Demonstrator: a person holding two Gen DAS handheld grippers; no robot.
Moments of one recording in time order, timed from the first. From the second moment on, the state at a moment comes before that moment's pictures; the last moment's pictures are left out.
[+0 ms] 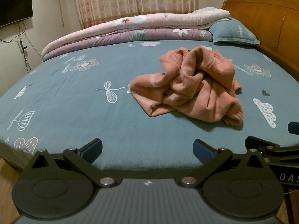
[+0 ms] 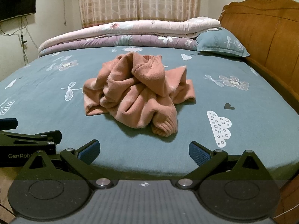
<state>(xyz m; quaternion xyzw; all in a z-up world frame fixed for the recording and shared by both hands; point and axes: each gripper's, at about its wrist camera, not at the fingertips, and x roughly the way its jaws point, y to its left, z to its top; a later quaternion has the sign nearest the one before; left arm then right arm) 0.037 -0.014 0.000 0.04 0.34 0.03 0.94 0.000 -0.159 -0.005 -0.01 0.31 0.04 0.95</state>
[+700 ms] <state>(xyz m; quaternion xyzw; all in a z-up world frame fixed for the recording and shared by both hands) 0.064 -0.009 -0.009 0.04 0.35 0.06 0.94 0.035 -0.147 -0.010 -0.03 0.32 0.06 0.95</state>
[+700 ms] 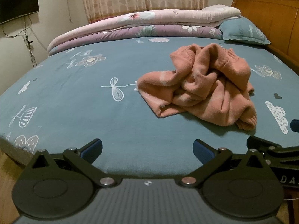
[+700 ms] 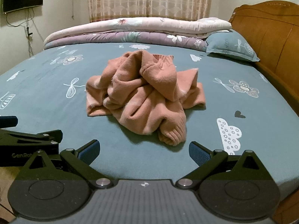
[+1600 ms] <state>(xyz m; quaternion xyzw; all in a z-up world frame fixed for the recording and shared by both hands) 0.186 -0.012 -0.008 0.04 0.38 0.04 0.92 0.150 -0.146 -0.007 -0.05 0.35 0.07 0.93</state>
